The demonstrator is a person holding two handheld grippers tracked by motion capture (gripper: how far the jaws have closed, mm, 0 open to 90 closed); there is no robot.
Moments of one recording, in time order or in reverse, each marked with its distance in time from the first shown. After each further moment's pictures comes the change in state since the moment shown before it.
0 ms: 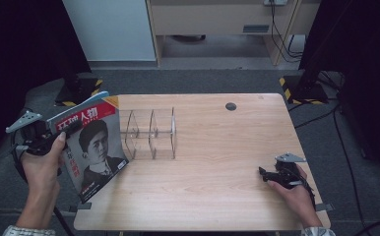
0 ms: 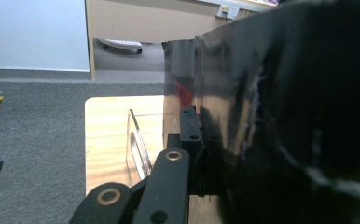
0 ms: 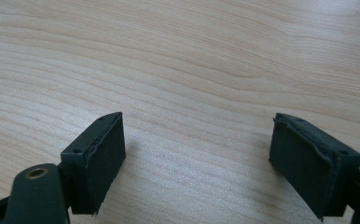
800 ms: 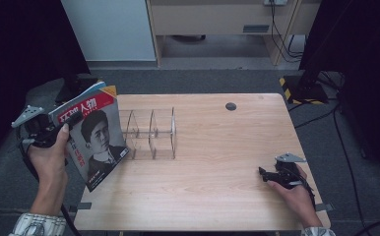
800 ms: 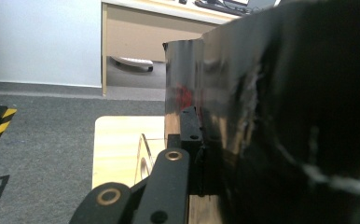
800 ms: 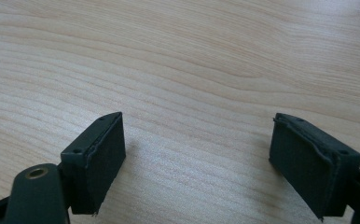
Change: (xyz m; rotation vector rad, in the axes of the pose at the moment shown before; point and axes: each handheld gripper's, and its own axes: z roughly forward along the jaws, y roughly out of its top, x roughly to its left) left arm 0.005 0.004 0.020 -0.083 0.050 -0.011; right arm 0.000 0.000 0.000 -0.001 0.002 -0.002
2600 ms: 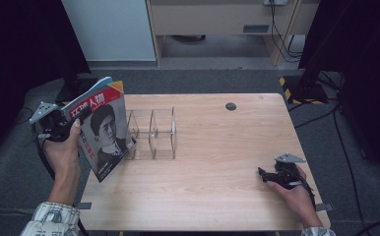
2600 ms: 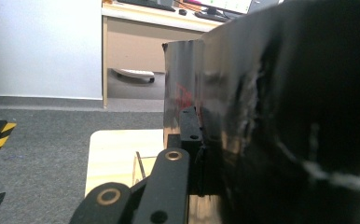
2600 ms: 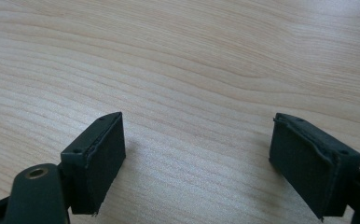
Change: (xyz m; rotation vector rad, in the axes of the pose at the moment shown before) left arm -0.003 -0.008 0.030 -0.045 0.000 0.020; right arm 0.001 0.000 0.000 0.002 0.008 -0.009
